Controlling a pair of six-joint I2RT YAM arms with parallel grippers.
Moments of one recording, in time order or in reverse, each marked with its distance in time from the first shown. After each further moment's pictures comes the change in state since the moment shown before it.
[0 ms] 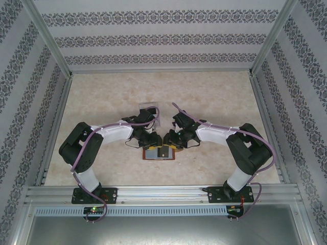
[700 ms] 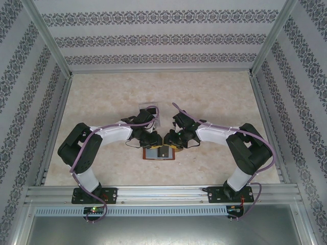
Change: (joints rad) left arm 0.000 -0.013 -0.020 0.068 0.033 -0.026; right arm 0.000 0.000 0.000 -0.005 0.016 0.000
